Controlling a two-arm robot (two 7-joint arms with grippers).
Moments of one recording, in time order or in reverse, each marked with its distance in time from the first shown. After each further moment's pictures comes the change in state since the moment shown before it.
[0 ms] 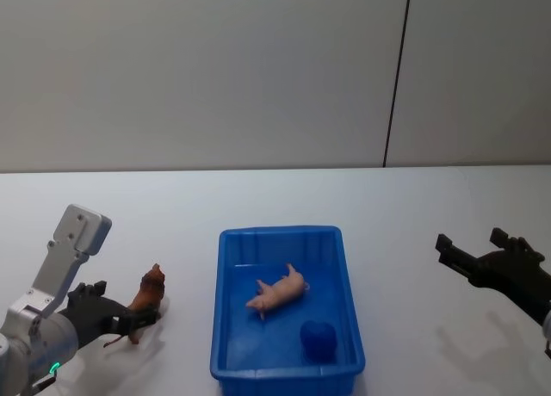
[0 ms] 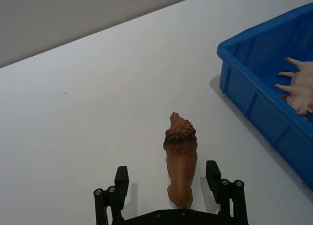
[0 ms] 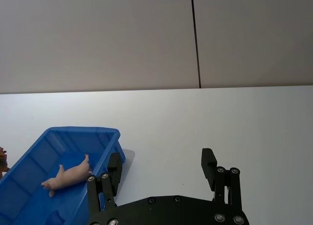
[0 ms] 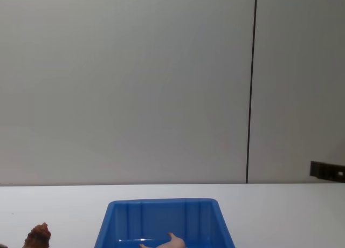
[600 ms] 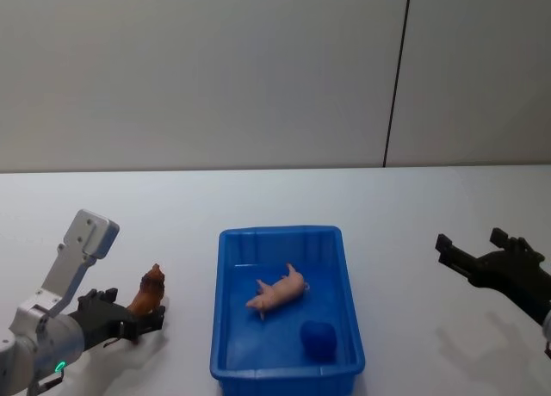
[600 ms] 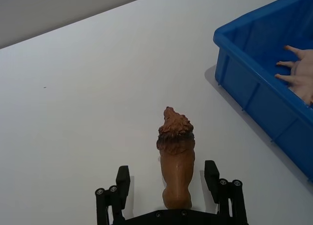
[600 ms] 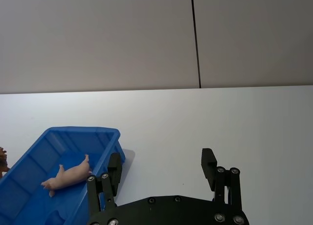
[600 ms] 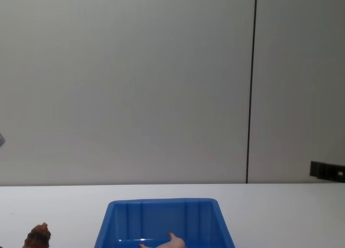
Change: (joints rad) left arm -0.056 -0.033 0.014 0.111 0.042 -0.013 -0.106; right arm 0.000 0.000 0.000 0.000 0.000 0.000 0.000
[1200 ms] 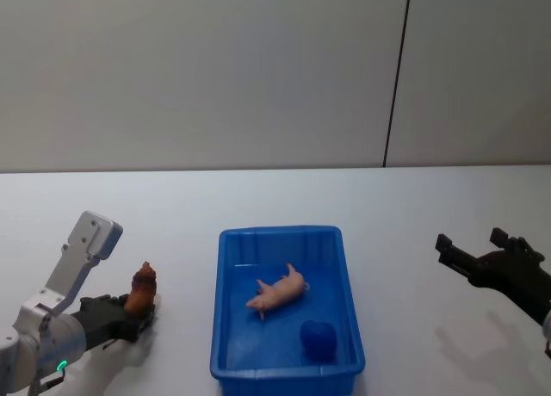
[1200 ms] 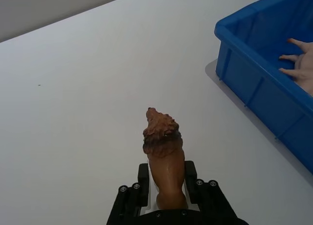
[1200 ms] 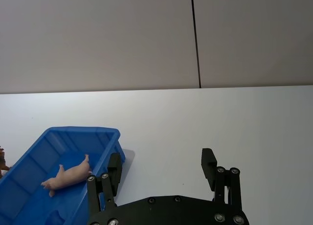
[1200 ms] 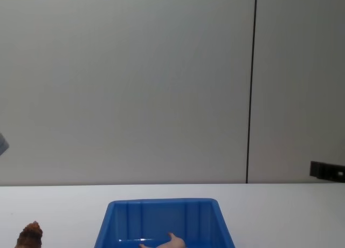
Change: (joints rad) left arm -0.022 -0.012 0.006 0.036 0.027 0.006 -0.031; right arm 0.000 0.000 0.000 0.000 0.000 0.000 0.000
